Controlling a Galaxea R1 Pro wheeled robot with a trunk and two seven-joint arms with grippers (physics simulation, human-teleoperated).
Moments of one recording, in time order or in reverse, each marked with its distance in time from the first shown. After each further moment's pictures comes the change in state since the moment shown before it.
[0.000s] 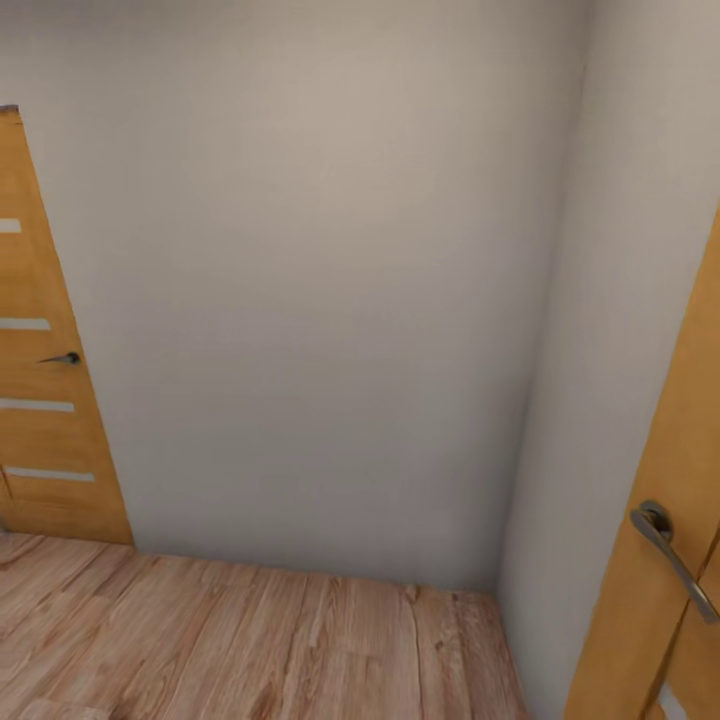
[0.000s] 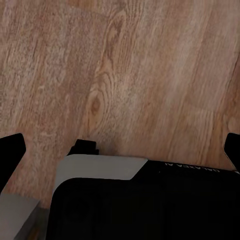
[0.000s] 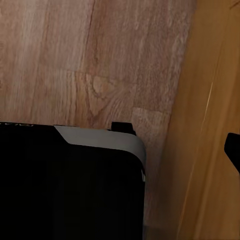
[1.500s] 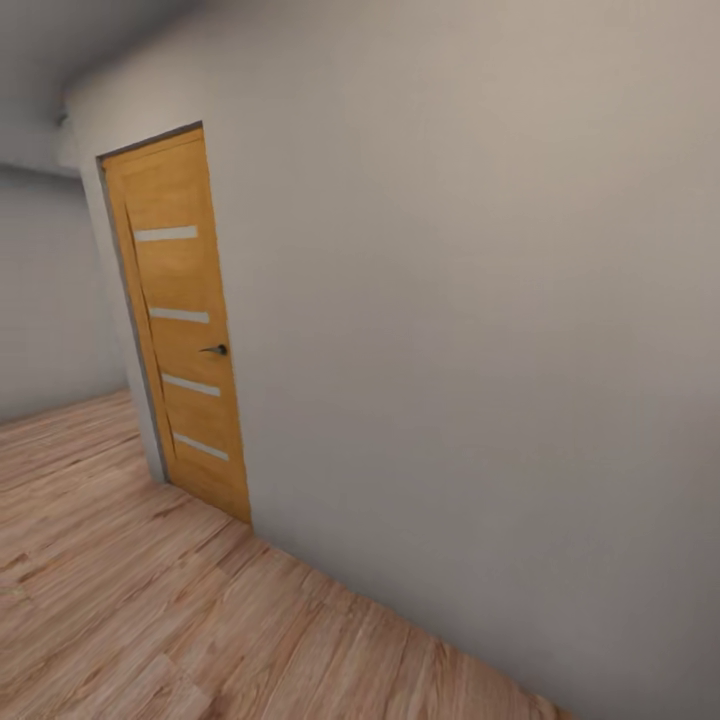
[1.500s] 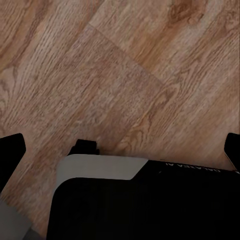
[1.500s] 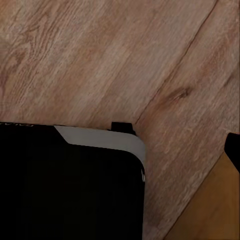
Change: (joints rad) left arm 0.000 0.001 0.000 0.001 0.000 0.000 0.000; right arm 0.000 0.000 0.000 0.000 0.000 0.000 0.000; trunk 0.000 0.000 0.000
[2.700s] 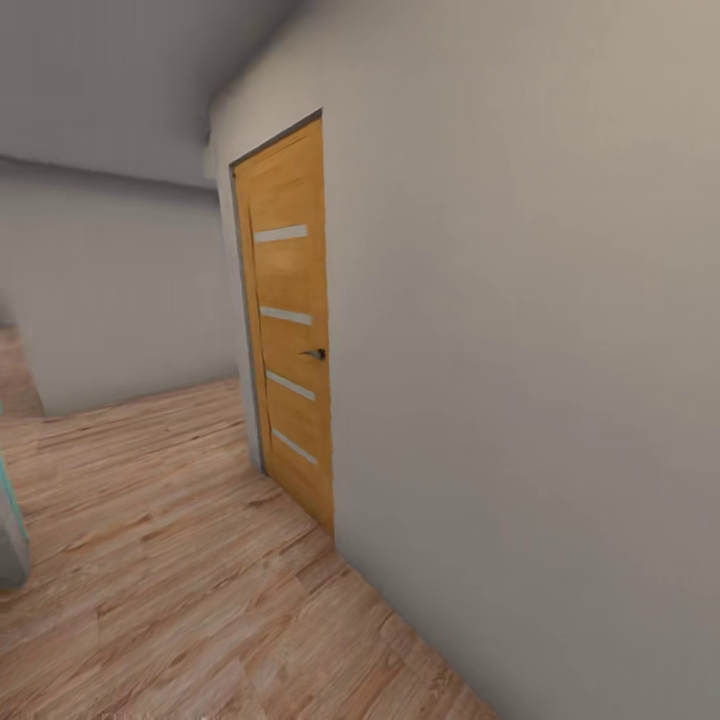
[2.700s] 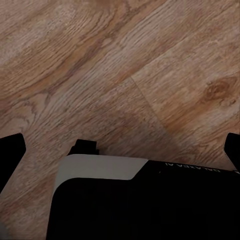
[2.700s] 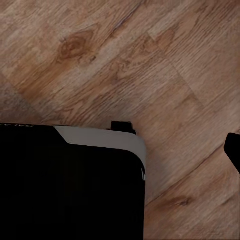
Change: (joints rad) left arm 0.000 0.000 0.000 -0.001 0.000 0.000 0.000; right arm 0.000 0.000 -0.004 0.000 -0.012 0.002 -0.002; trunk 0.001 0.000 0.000
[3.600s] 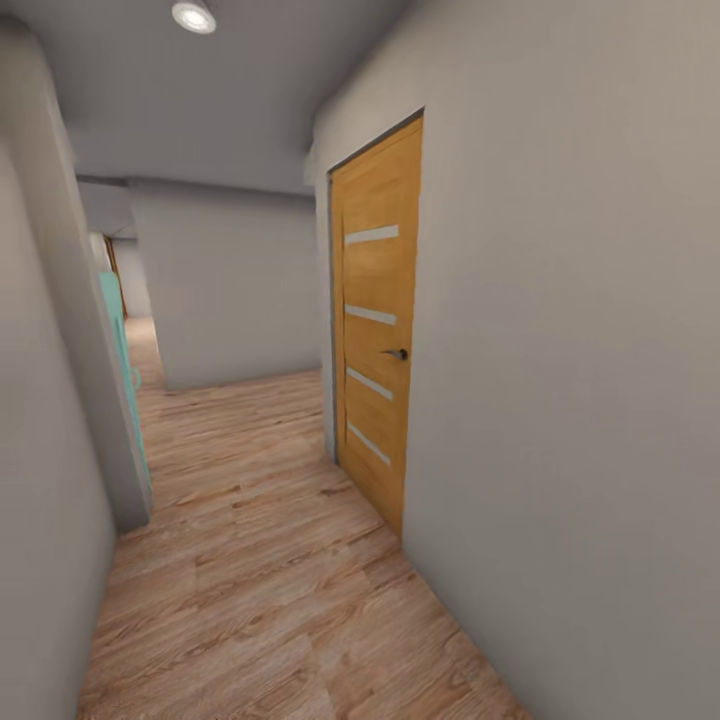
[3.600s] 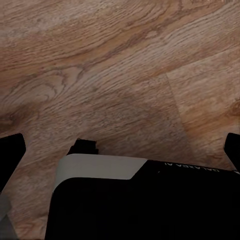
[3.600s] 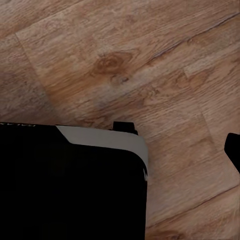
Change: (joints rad) left arm 0.000 -0.002 0.001 0.001 0.001 0.000 0.002; right arm 0.000 0.000 0.002 0.000 0.005 -0.001 0.011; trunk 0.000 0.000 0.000
